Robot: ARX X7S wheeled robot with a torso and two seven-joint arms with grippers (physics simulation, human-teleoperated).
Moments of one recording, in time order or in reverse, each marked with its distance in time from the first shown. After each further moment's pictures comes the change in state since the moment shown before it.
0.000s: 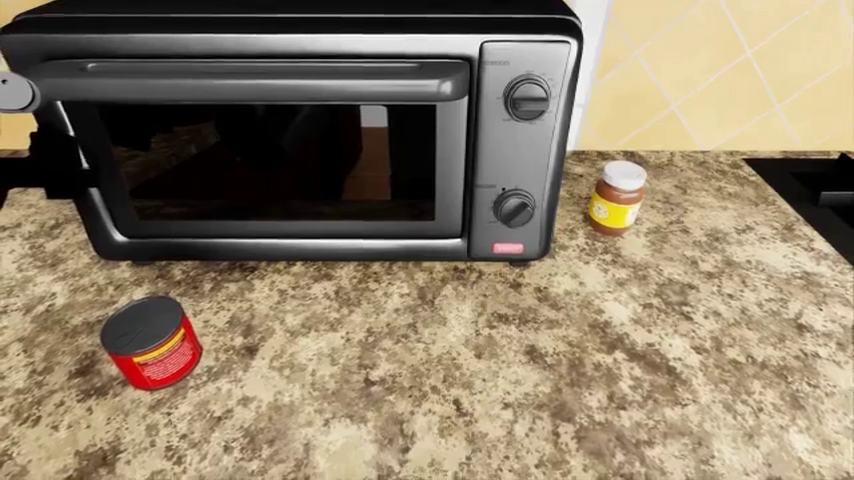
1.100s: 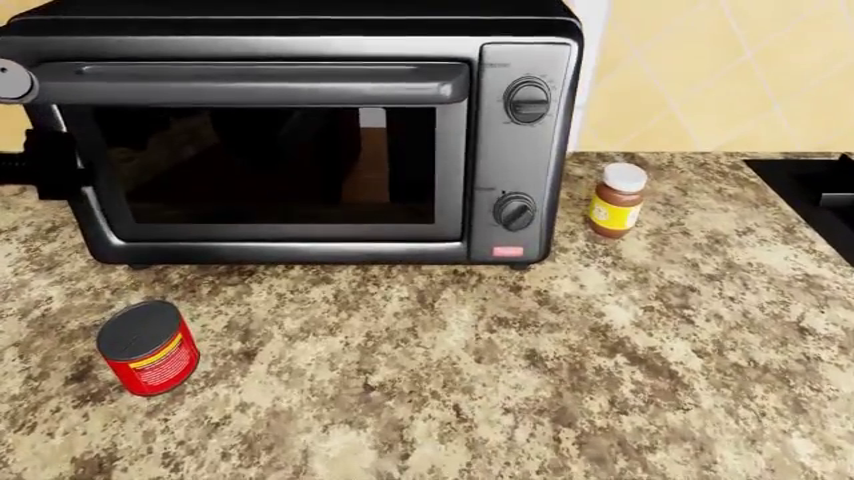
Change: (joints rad) left arm -0.072 0.001 0.021 0.048 0.053 -0.179 0.046; right arm -0.006 0.000 -0.004 0.002 0.006 0.009 -0.018
